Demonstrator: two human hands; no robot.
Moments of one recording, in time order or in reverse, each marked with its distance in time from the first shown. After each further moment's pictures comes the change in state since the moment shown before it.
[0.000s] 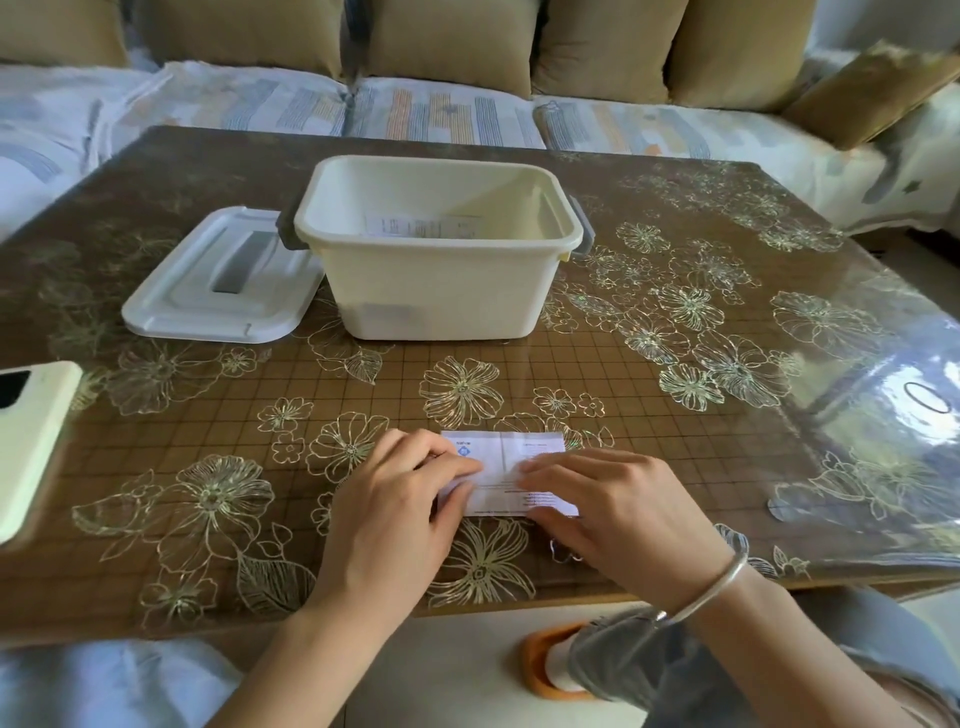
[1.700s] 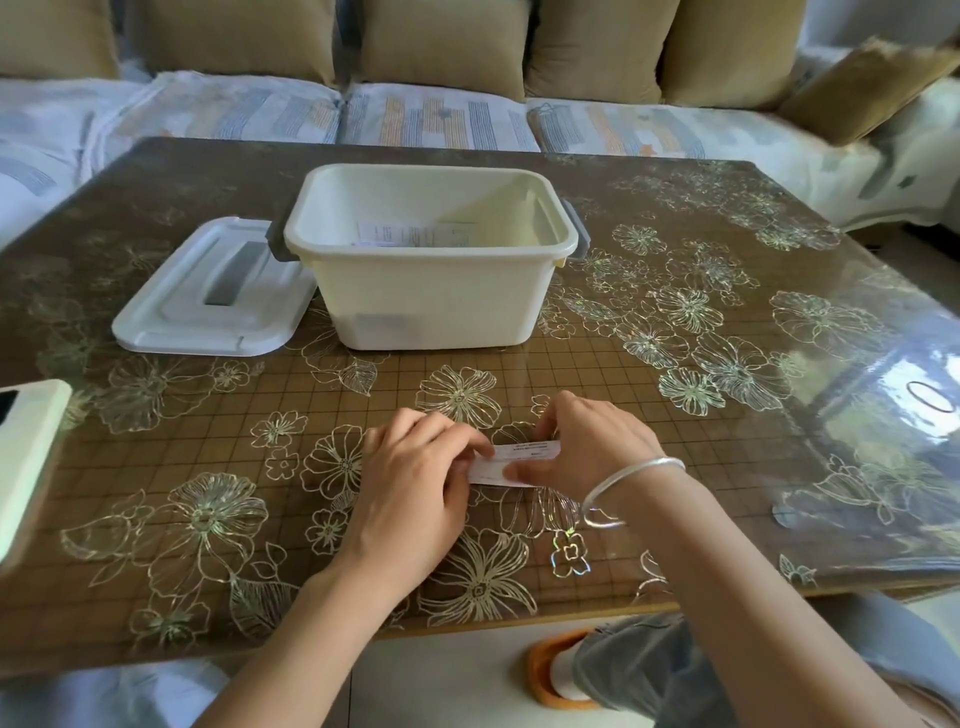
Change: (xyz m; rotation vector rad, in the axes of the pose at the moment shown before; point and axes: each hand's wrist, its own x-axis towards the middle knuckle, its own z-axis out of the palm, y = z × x) left_hand 0.029 -0.005 0.017 0.019 -0.059 -0.010; right_hand 0.066 -0.001 -0.018 0.003 -0.467 0.731
